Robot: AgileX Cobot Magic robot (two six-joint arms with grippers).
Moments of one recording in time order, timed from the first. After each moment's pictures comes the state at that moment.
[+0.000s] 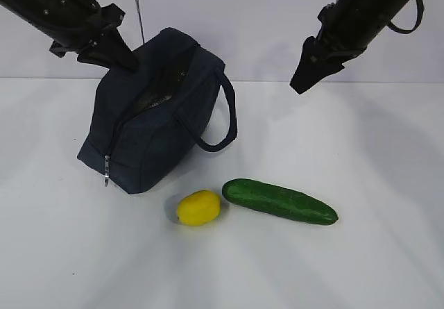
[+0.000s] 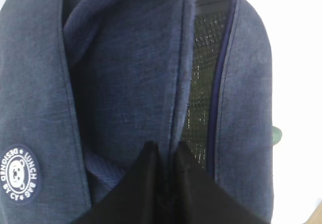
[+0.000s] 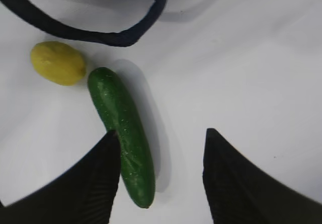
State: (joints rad) left arm -0.16 2.02 -1.72 -0.75 1.08 0.45; right arm 0.18 1.98 -1.82 0.42 1.22 -0.81
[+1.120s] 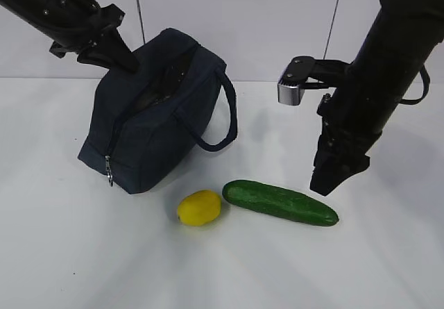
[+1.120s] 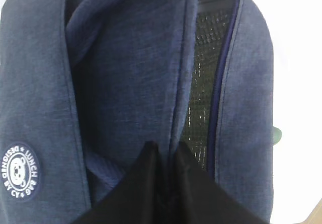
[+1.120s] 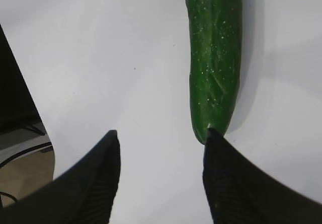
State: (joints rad) left arm -0.16 2.02 -1.72 -0.75 1.08 0.45; right arm 0.31 1.81 -1.38 0.30 1.22 -1.01
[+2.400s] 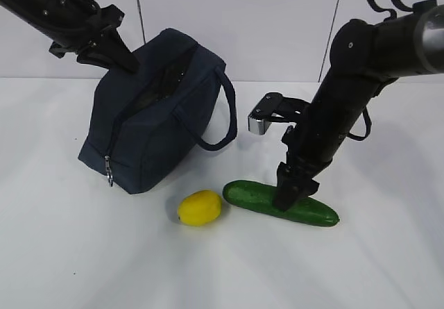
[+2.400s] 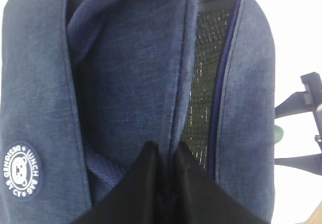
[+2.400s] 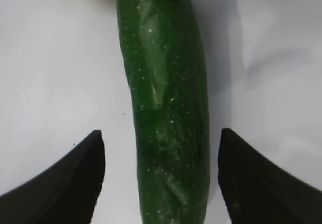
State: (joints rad) left arm -0.16 2.02 -1.72 -0.75 1.08 0.45; right arm 0.31 2.06 -1.42 0.40 1.00 -1.05
